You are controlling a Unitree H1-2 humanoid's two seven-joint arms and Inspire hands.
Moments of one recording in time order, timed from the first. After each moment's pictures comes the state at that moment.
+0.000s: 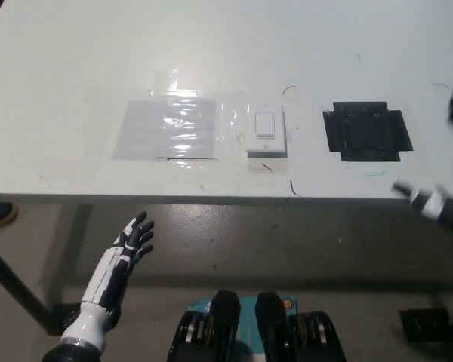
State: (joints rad) left_arm -0.06 0.11 -0.02 -0.05 -0.03 0.08 -0.10; right_arm -0.30 -0.31 -0.09 -0.28 0.10 -0.04 0.13
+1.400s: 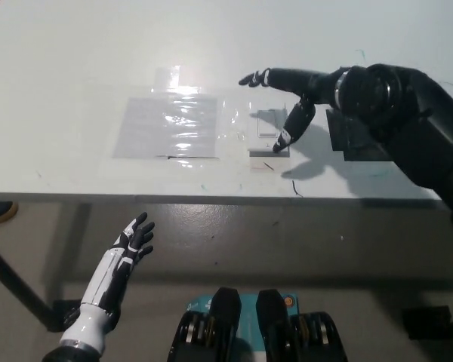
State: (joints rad) left_arm -0.05 0.10 -0.02 -0.07 -0.02 0.10 -0.11; right_arm -1.16 -0.32 0.68 0.66 -0.29 0.20 0.55
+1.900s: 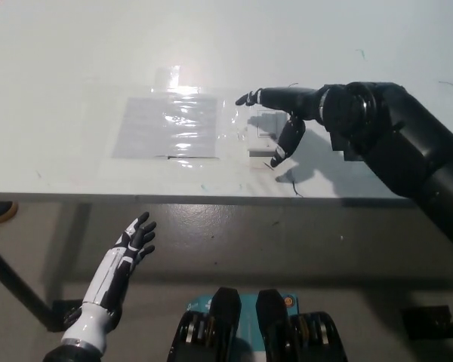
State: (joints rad) left_arm -0.05 0.11 -0.02 -0.08 -0.01 0.10 -0.11; right_arm -1.16 -0.27 0.69 0.74 -0.39 0.14 0.56
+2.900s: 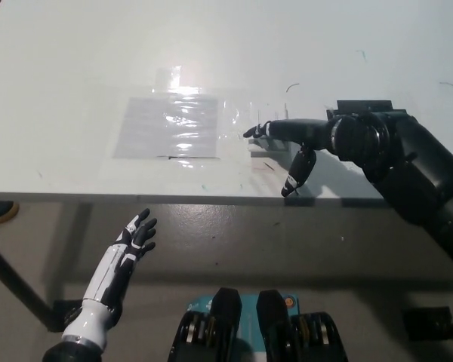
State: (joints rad) left_arm -0.06 0.11 -0.02 -0.07 -0.02 0.10 -0.11; right_arm -1.04 -0.30 0.64 0.66 -0.44 0.13 0.64
